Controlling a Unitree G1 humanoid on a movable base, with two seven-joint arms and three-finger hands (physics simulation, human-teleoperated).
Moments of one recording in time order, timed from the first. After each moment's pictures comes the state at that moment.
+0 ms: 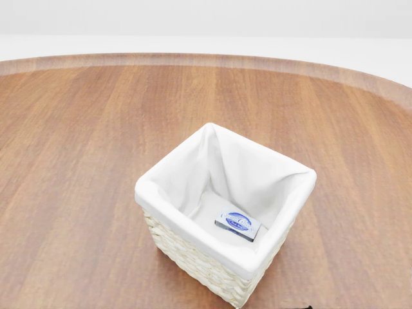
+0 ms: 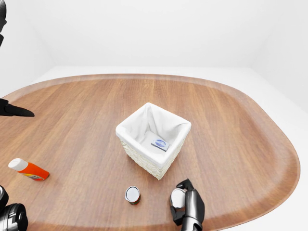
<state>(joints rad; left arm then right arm) -0.54 0.59 0.37 -0.61 0.93 0.09 -0.65 0.33 -0.01 0.06 0.42 -0.58 -0.09 -0.52</state>
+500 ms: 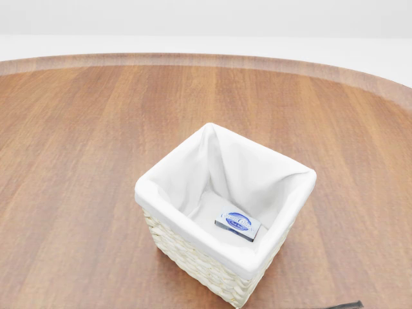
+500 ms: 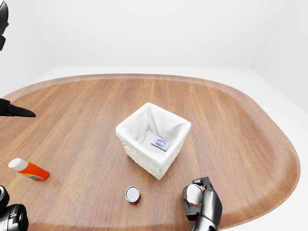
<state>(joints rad) -0.53 0.58 0.37 -0.60 0.93 0.09 -0.64 0.41 0.02 -0.09 0.20 -0.50 -0.09 -0.52</state>
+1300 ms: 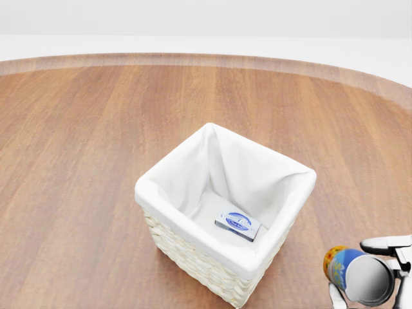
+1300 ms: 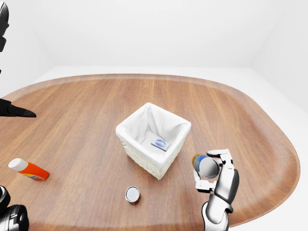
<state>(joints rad) -0.53 0.57 0.37 -0.59 0.94 0.09 -0.63 0.34 0.07 -0.23 -0.21 -0.45 -0.09 -0.42</state>
